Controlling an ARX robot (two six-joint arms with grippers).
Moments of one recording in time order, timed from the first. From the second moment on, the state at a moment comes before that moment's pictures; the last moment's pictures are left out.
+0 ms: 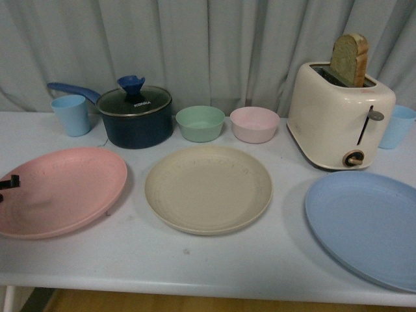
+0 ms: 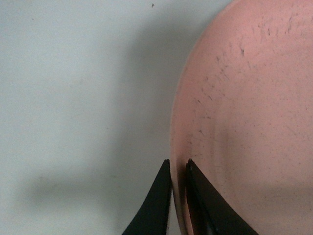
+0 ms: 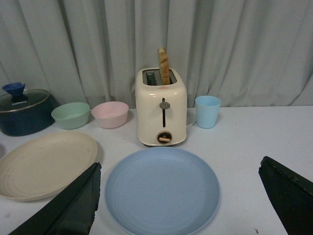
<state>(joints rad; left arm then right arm) 0.32 2.18 1.05 0.30 0.09 0.05 0.00 0.00 0.01 0.00 0.00 0.00</state>
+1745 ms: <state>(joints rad) -0.29 2.05 1.09 0.34 -0.07 -0.31 0.00 0.00 0.01 0.00 0.00 0.00</state>
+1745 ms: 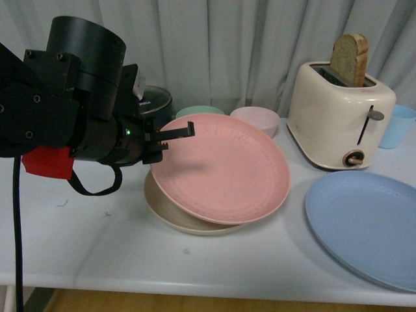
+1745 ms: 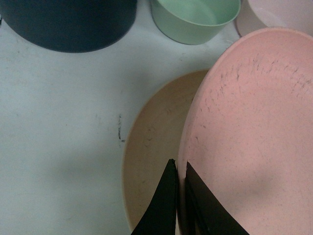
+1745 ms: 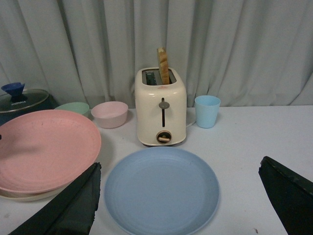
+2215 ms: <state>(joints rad) -0.26 2.07 1.09 0.37 -0.10 -0.31 0.00 0.00 0.01 0.00 0.00 0.00</state>
